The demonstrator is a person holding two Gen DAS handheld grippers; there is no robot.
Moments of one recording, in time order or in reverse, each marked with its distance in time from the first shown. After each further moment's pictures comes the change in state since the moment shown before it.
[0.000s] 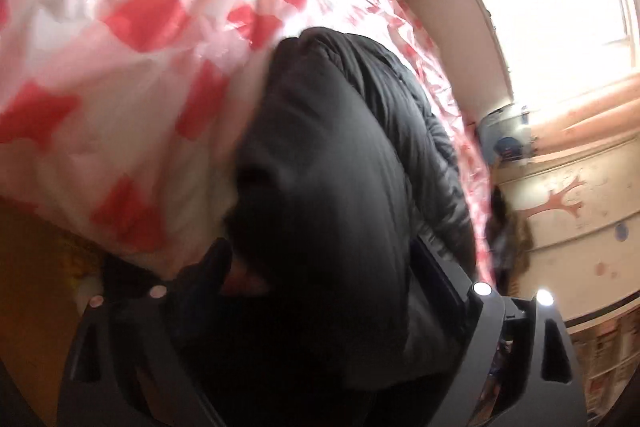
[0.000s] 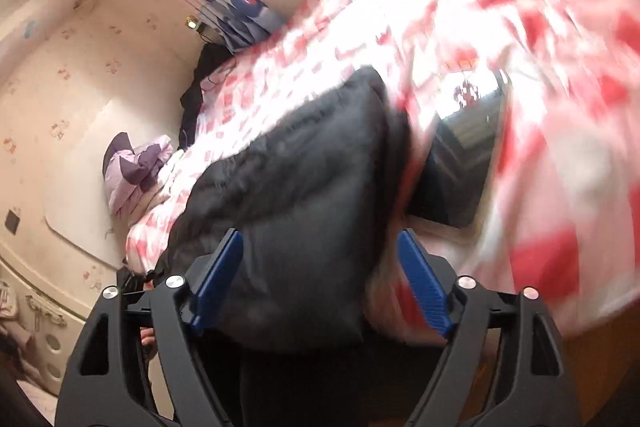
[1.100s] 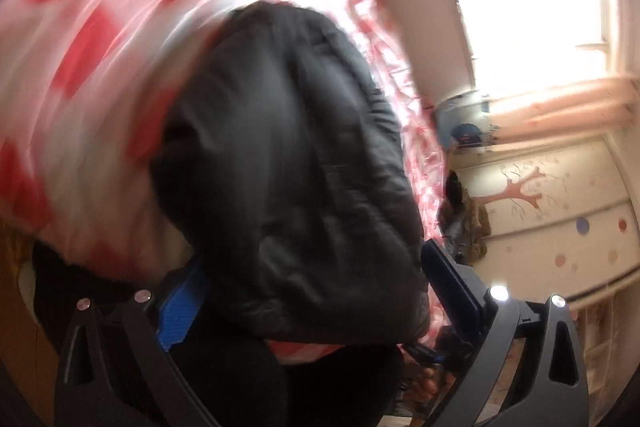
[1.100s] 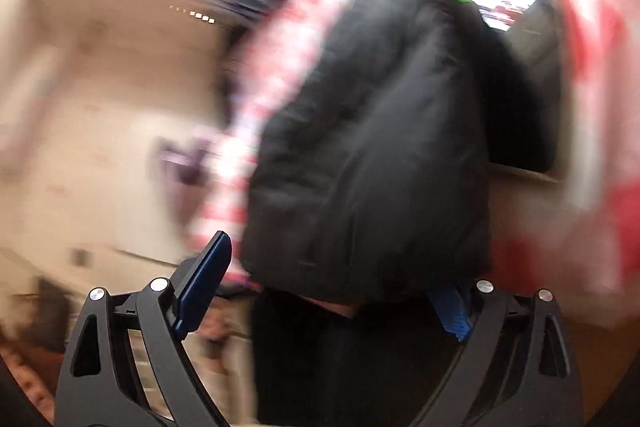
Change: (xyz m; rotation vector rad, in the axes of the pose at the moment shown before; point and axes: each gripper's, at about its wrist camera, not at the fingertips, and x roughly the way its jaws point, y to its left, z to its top) left arm 0.019 -0.026 -0.011 0.022 0.044 -0.147; right arm 0.050 -0.014 -0.013 0.265 0.152 0.368
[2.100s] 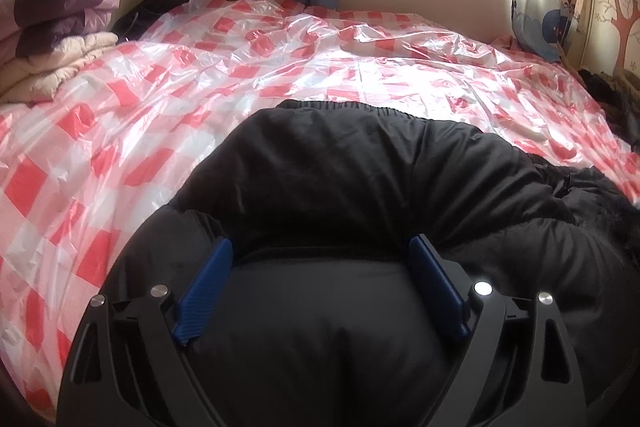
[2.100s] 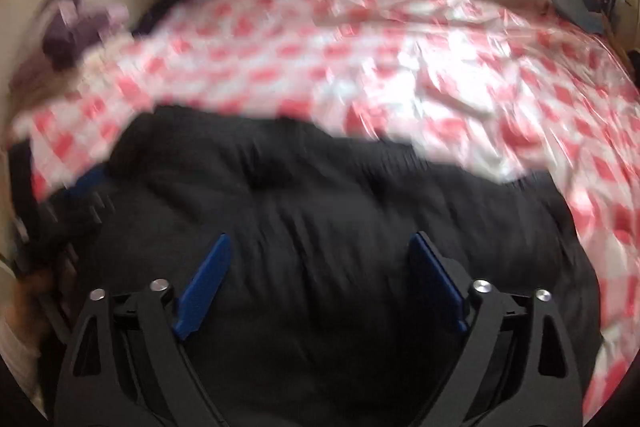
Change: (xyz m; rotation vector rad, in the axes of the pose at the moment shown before) left arm 0.143 -0.077 0.056 0.702 -0.243 0.657; right arm 0.232 0.117 0.059 -0.761 0.126 -0.794
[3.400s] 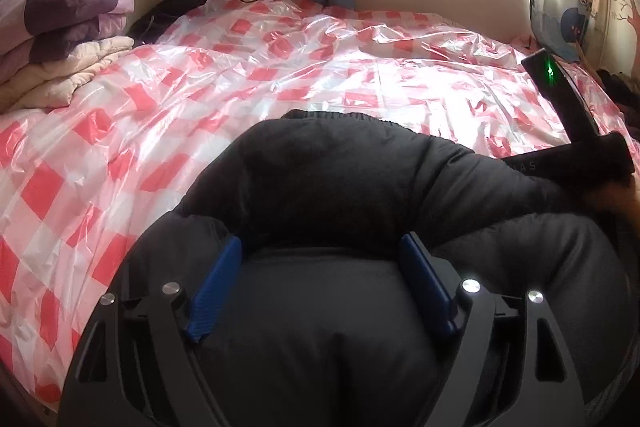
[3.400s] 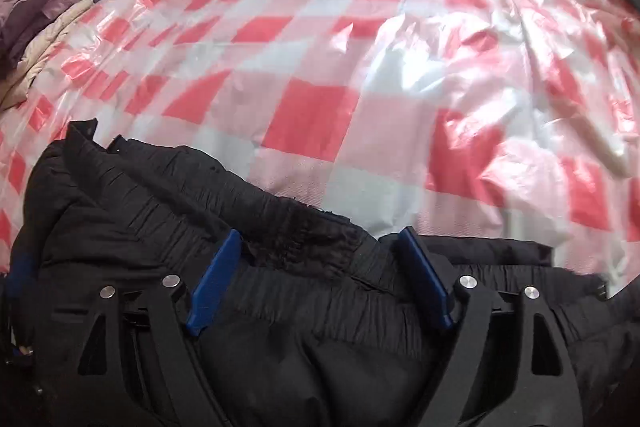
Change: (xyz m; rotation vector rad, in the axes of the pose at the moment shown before) left arm 0.002 -0.007 0.009 0.004 0.007 0.102; right arm 0.177 0.034 0.118 0.022 0.199 0.087
